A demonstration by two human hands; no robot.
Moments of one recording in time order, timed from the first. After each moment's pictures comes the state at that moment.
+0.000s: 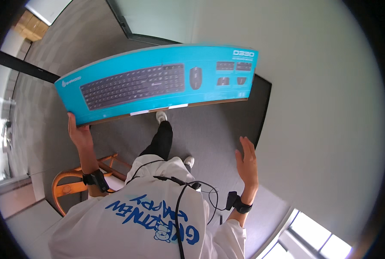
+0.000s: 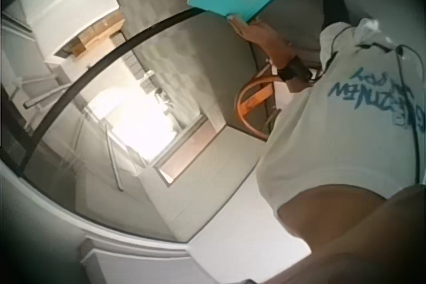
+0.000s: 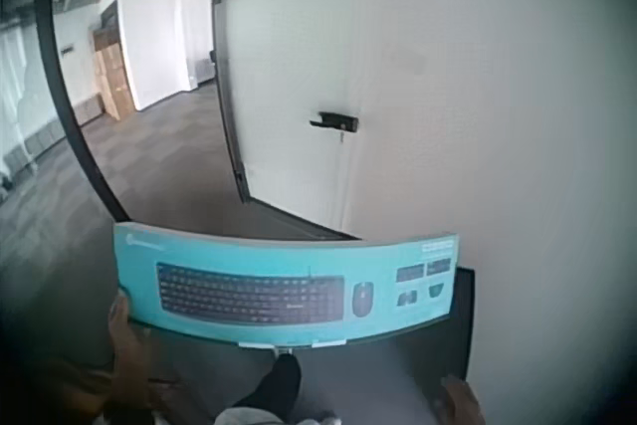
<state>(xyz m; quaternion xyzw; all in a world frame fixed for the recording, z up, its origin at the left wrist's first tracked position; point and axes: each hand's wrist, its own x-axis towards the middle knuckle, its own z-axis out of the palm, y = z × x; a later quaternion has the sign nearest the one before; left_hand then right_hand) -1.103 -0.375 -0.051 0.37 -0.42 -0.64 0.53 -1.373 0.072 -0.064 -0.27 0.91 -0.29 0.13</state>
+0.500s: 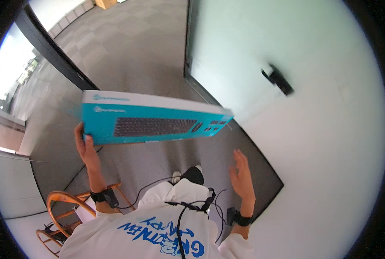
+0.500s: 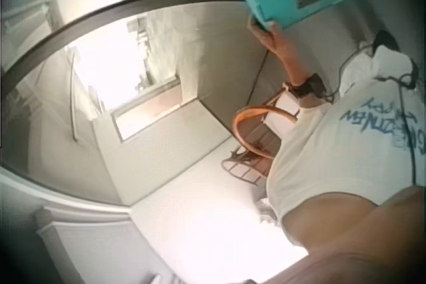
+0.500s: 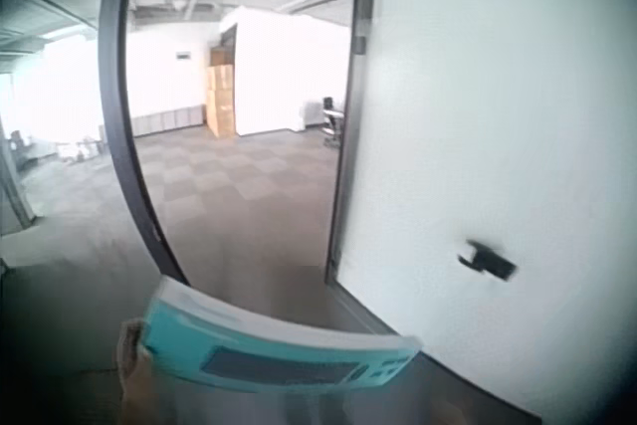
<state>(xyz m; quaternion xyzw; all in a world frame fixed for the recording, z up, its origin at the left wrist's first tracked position) -1.184 -0.244 -0.062 0.39 -0.60 -0.35 0.60 -1.554 0.066 -0.084 -0.44 0.79 -0.35 0.23</state>
